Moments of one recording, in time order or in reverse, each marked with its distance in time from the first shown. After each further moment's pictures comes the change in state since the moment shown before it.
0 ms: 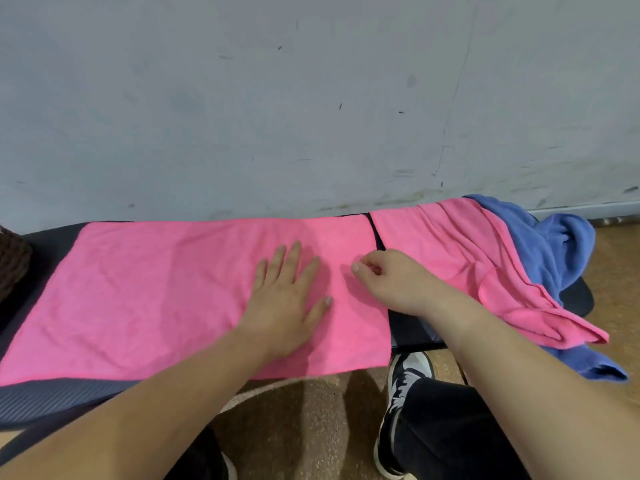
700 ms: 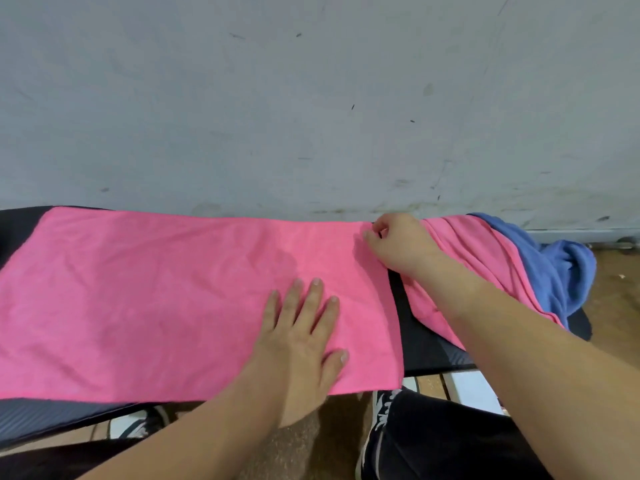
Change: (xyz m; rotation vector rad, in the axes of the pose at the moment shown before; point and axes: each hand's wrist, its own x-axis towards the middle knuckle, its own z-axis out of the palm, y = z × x) left_hand -0.030 0.012 0.018 -0.009 0.003 0.135; right_hand 0.087 -0.001 -0.017 -0.132 0.275 0.115
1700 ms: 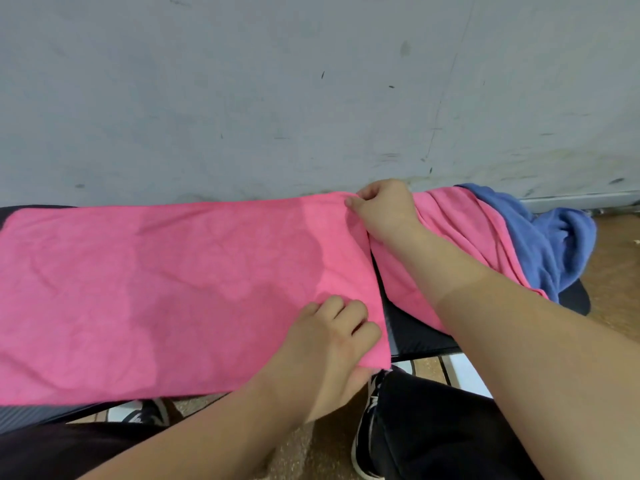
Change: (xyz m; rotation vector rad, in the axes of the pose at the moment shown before) left_hand 0.033 0.063 0.001 -0.051 0.193 0.338; right_hand 0.027 0.020 0.005 0.371 0.173 0.106
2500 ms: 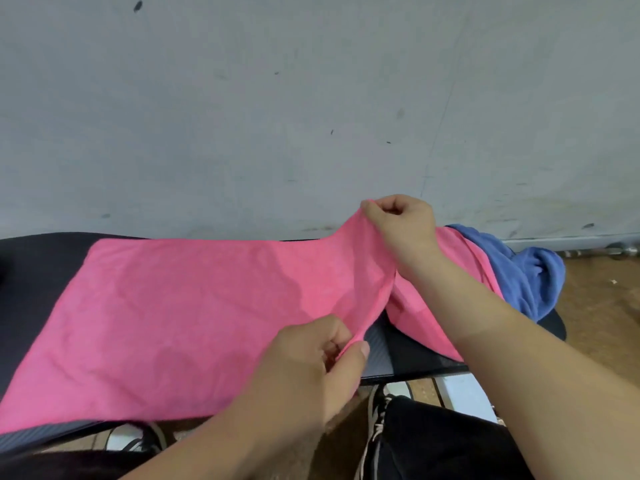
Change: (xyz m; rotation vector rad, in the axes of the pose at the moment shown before) left_hand -0.037 0.015 -0.067 -0.934 0.237 -0.509; right_hand -0.041 -0.051 -0.042 0.428 0.142 -0.022
